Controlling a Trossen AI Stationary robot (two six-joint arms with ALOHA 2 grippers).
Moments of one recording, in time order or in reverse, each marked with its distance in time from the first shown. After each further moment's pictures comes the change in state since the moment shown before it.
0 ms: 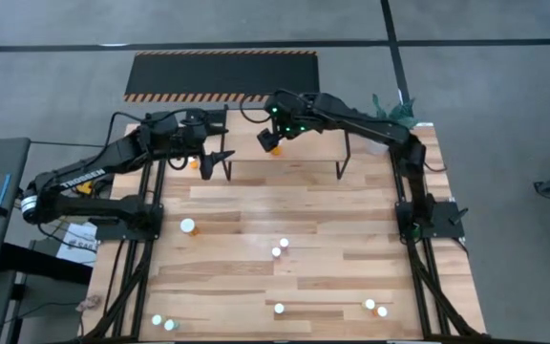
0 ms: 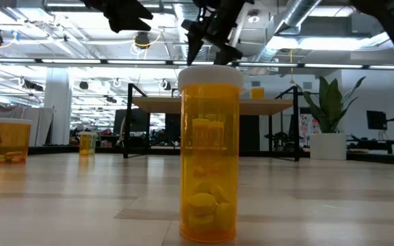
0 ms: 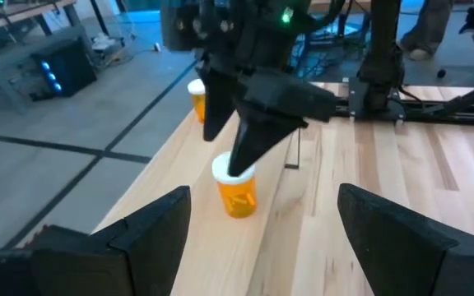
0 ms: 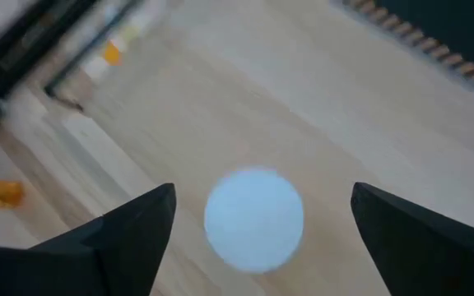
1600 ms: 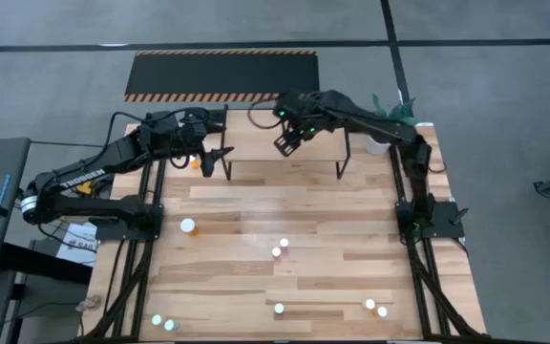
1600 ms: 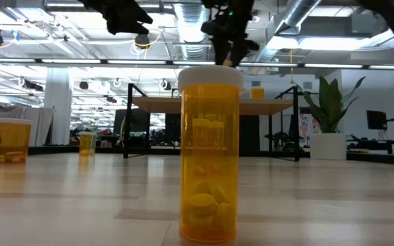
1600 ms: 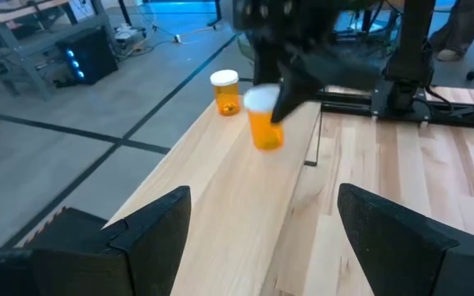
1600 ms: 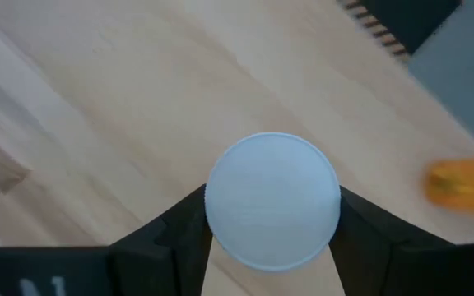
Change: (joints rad) left arm 0.004 0.000 0.000 -0.009 -0.064 -0.035; right arm -0.025 -0.069 -0.004 -0.248 0.092 -0.099
